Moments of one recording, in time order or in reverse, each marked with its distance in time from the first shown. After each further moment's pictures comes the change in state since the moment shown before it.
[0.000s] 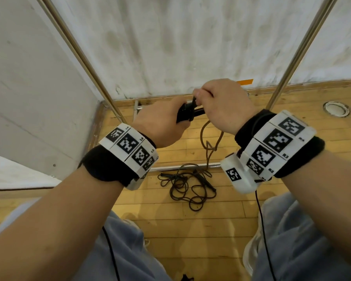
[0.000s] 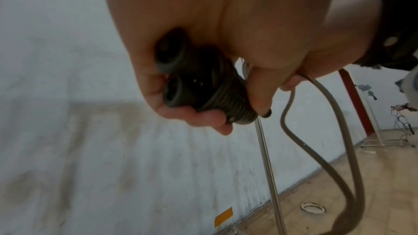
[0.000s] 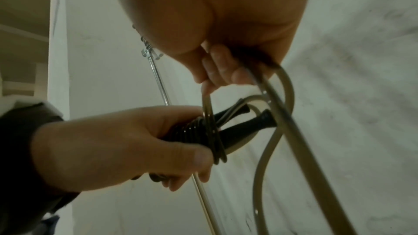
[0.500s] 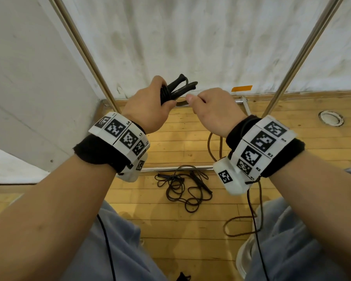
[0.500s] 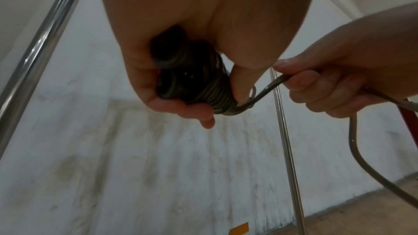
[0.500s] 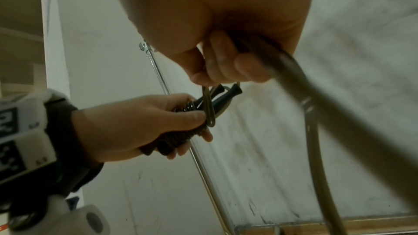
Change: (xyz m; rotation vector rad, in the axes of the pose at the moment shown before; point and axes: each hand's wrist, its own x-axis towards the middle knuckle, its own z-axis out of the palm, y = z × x) left_hand 0.006 -0.021 -0.011 -0.207 0.234 -0.155; right_hand 0.001 -0.005 0.015 0.042 -0.051 -0.015
